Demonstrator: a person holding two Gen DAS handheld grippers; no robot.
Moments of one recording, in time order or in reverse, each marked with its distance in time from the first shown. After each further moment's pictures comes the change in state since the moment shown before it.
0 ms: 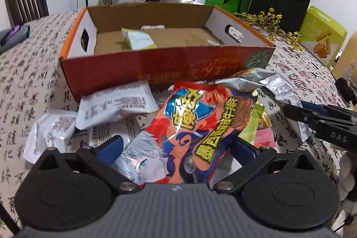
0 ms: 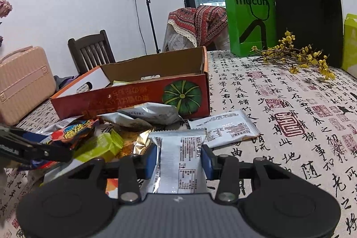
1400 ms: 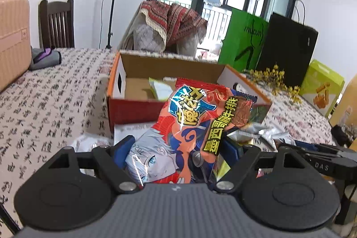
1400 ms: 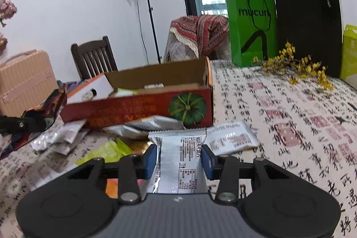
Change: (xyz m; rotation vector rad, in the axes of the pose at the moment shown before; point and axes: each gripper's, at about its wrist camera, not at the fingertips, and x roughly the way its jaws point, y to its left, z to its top) left arm -0.074 0.010 -0.007 -0.107 -0.298 0.045; right arm -0.016 0.010 0.007 -0.022 -0.052 0.000
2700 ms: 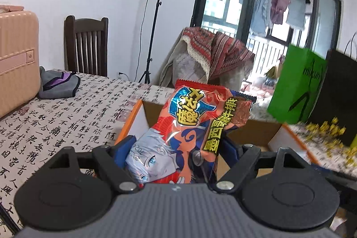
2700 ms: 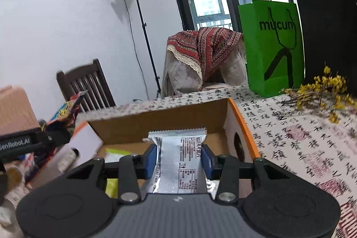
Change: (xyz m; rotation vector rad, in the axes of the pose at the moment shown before) left arm 0.127 0.009 0.080 -0.098 -0.143 0.243; right arm 0.137 0.016 0.092 0.056 -0.072 -0.012
